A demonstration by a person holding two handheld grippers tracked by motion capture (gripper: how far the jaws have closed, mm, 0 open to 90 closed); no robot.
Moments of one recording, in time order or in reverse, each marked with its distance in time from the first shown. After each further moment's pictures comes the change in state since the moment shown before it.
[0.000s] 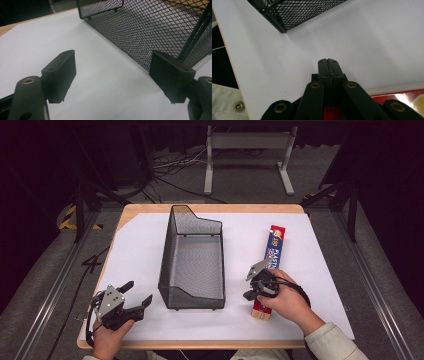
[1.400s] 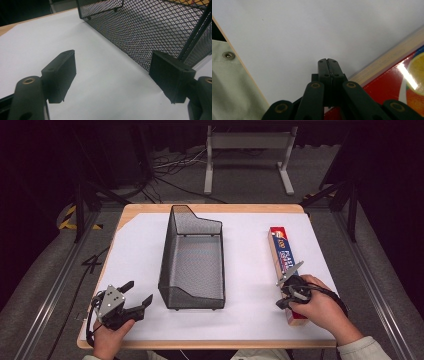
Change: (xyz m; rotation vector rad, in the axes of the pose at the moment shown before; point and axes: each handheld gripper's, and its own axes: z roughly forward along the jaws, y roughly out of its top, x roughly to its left) left arm -0.001 0.000 0.001 0.001 0.000 -0.002; right arm -0.017 -0.066 -0.043 0.164 -0.055 0.139
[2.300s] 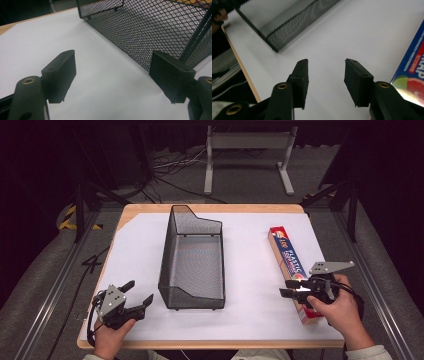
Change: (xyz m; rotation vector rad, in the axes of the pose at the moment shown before) left arm 0.000 0.001 0.002 0.005 0.002 0.004; right arm -0.009 -0.038 -0.041 -0.596 0.044 0.197
